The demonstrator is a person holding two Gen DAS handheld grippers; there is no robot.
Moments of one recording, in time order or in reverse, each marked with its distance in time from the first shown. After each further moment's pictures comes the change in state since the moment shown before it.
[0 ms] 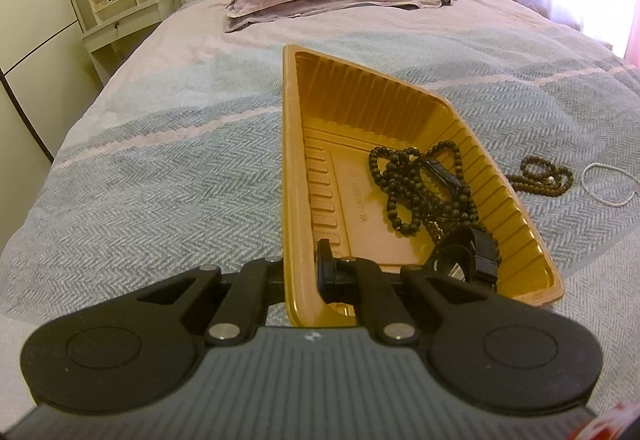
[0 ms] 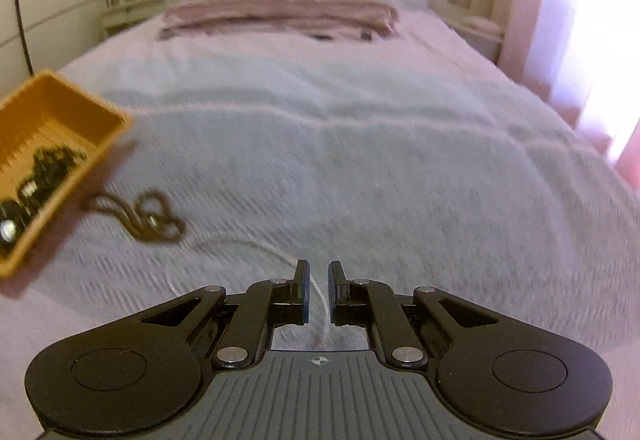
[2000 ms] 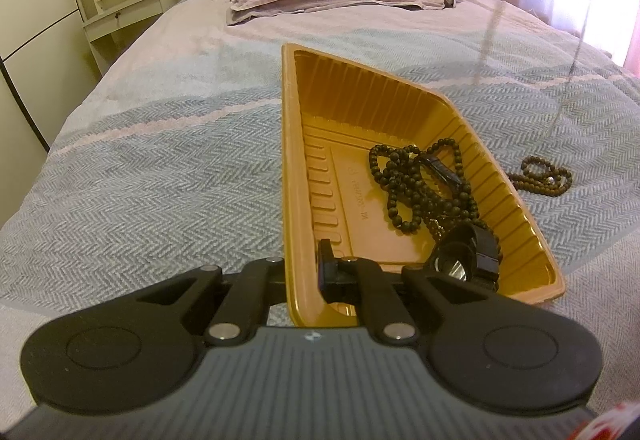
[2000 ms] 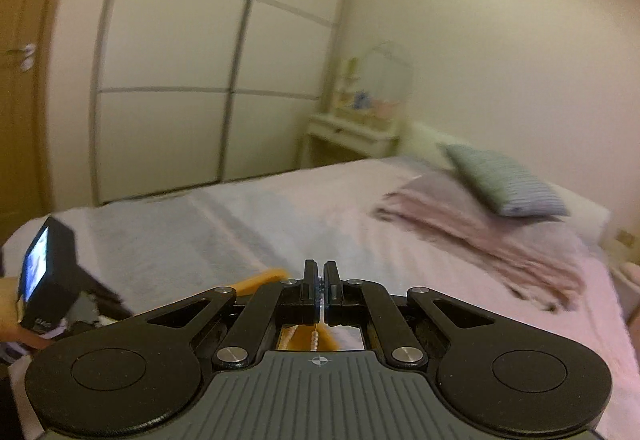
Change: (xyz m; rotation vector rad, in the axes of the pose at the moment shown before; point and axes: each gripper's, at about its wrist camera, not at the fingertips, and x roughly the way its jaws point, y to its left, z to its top) left arm 0.000 0.008 -0.007 -0.034 0.006 -0.021; right arm -0.084 0.229 0.170 -0.501 -0.428 0.454
